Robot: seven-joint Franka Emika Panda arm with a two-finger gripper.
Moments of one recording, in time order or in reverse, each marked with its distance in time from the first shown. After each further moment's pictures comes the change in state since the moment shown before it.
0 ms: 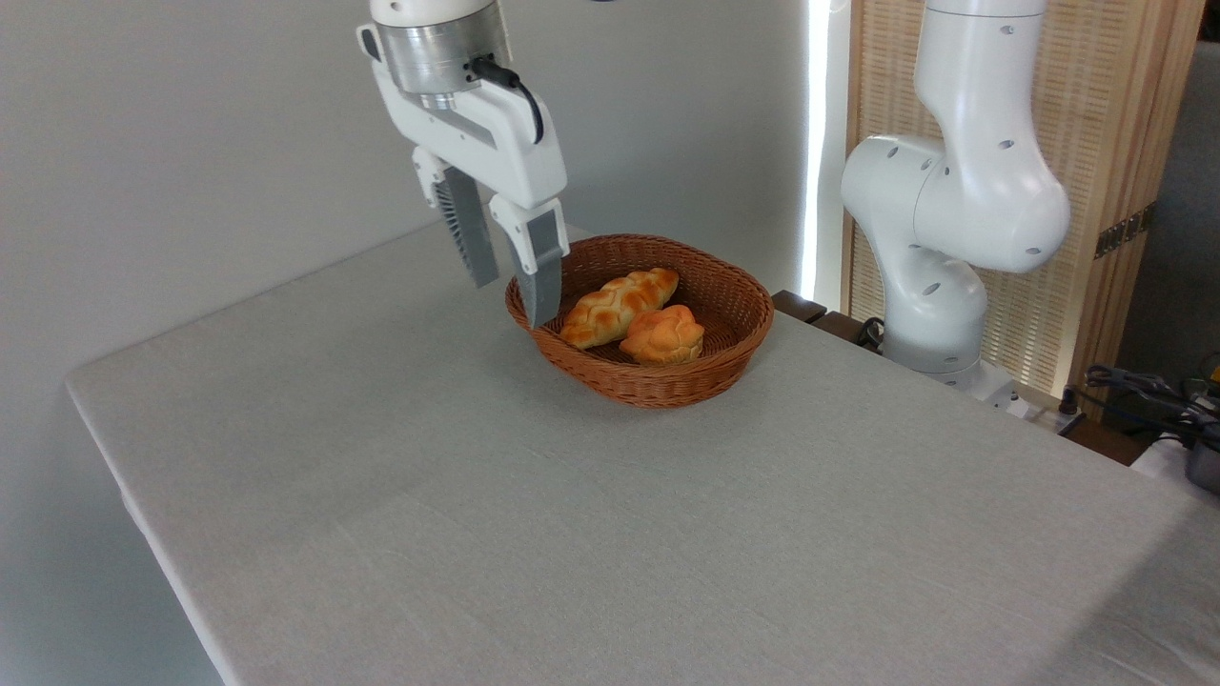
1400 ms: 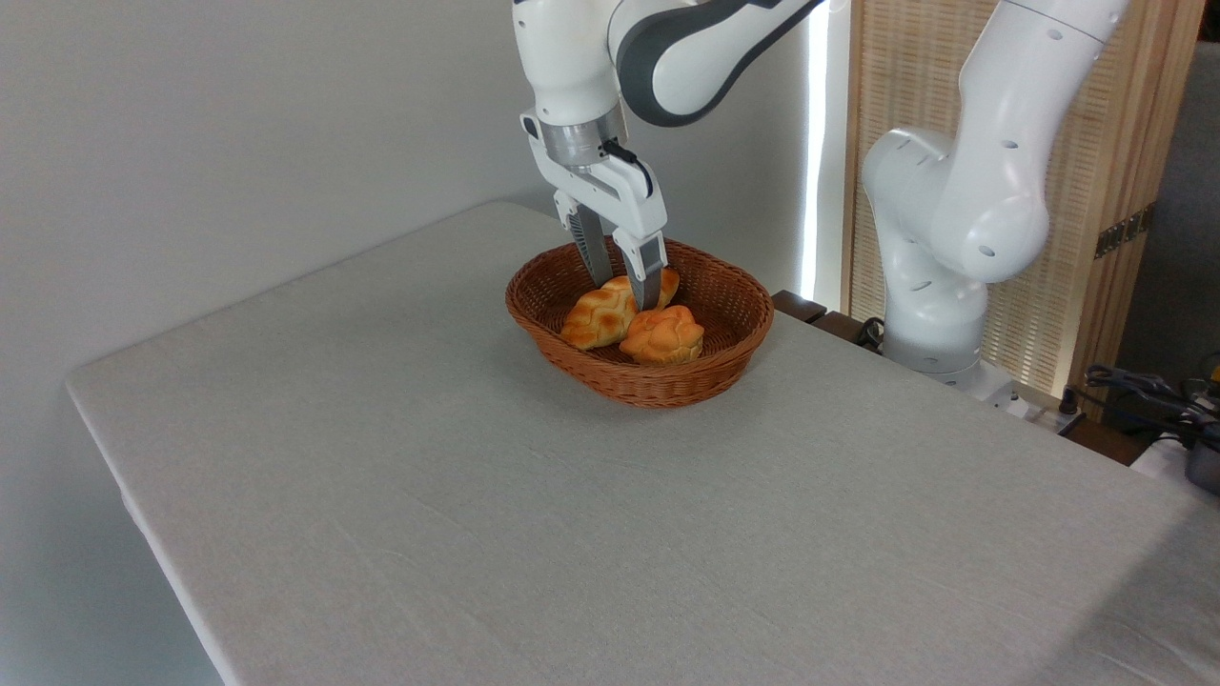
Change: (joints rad) arm -0.382 -0.339 -0.095 -0.703 -0.167 0.341 -0.306
